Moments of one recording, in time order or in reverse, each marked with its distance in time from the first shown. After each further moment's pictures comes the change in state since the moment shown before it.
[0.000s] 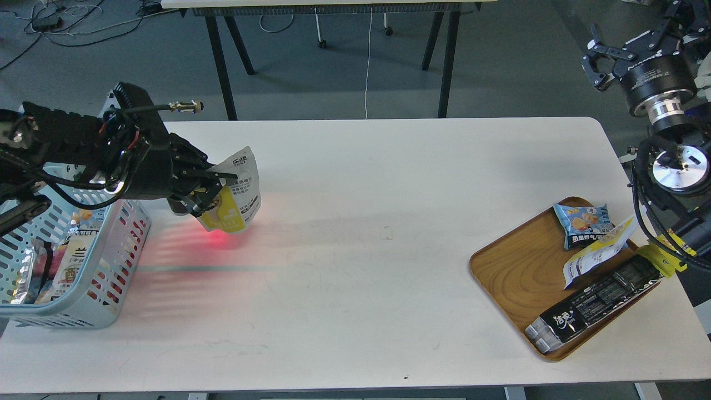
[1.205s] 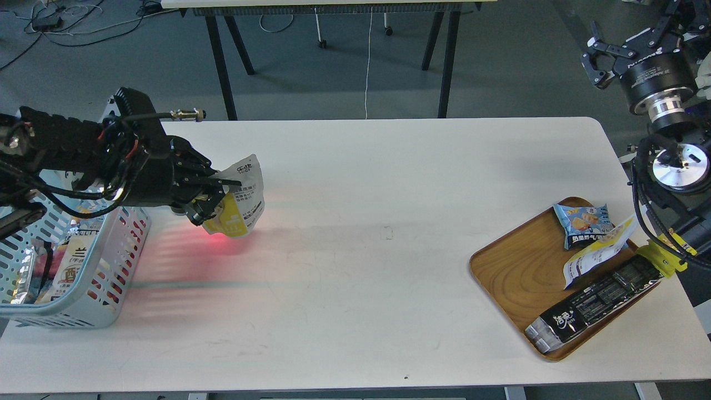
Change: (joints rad) left arm 0.000 0.064 0.006 -0.141 0.000 0.000 -0.005; right arm 0.005 0.000 0.000 0.001 -0.001 -0.001 0.000
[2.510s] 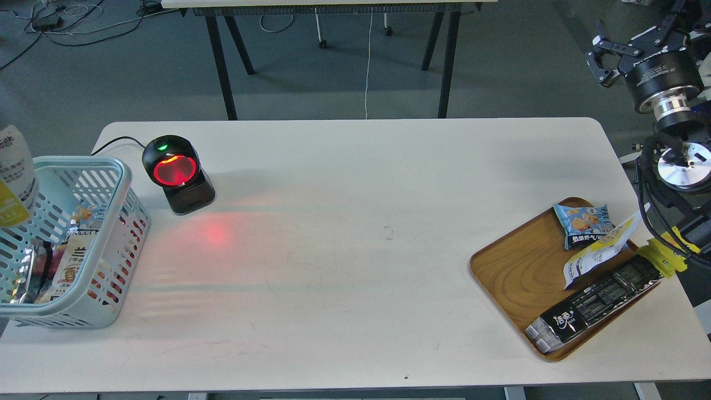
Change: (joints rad) left arm 0.000 0.510 0.098 0.209 -0.148 0.130 -0.031; right arm 0.003 -0.012 -0.001 -0.004 -0.001 0.004 0.000
